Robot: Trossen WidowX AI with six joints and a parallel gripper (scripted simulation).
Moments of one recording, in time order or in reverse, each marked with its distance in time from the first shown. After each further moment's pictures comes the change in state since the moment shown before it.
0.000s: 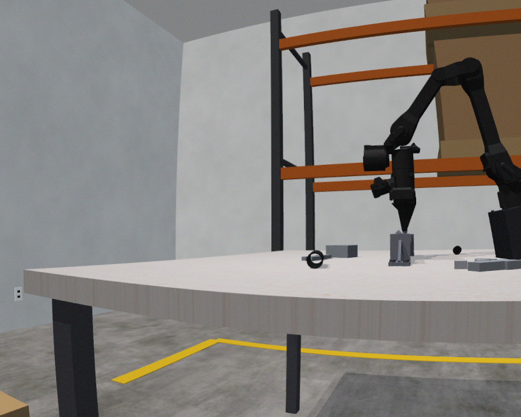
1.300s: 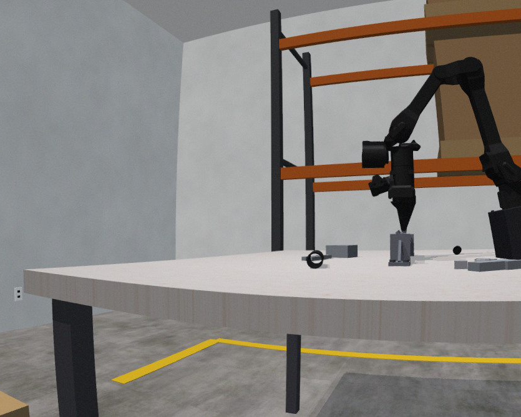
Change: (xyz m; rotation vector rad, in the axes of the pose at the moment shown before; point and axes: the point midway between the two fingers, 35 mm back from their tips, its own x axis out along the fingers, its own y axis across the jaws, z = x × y) arm -0.001 0.033 0.000 -0.001 -0.003 0.003
